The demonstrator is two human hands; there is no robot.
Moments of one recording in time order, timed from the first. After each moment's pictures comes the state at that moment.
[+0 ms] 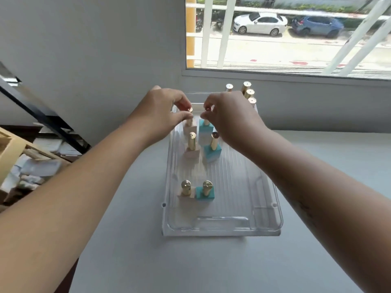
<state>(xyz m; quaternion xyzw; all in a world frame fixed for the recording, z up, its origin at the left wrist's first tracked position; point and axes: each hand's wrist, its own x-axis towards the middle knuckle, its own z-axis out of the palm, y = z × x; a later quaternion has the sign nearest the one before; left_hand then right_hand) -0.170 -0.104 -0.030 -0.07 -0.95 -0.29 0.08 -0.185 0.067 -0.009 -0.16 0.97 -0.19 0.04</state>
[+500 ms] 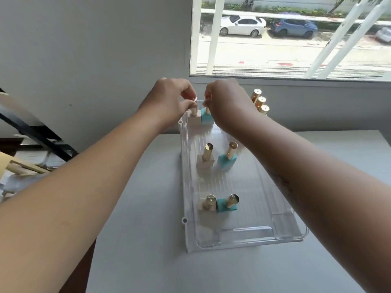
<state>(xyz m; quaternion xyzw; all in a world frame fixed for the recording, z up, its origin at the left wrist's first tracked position) -0.222 -0.126 -0.033 -0.08 -0.94 -0.33 0.07 -0.234 0.020 -0.012 -0.08 0.99 -0.12 0.01</state>
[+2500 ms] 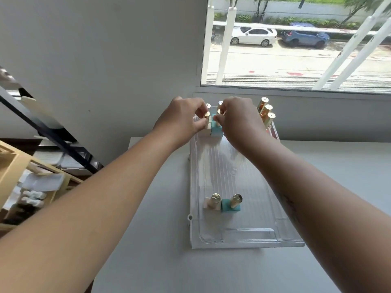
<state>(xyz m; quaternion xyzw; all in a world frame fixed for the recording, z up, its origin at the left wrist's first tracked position) -0.201 -0.118 -0.036 -0.09 -0.94 -0.32 0.08 -0.210 0.028 -0.007 -0.06 0.98 -0.21 0.02</state>
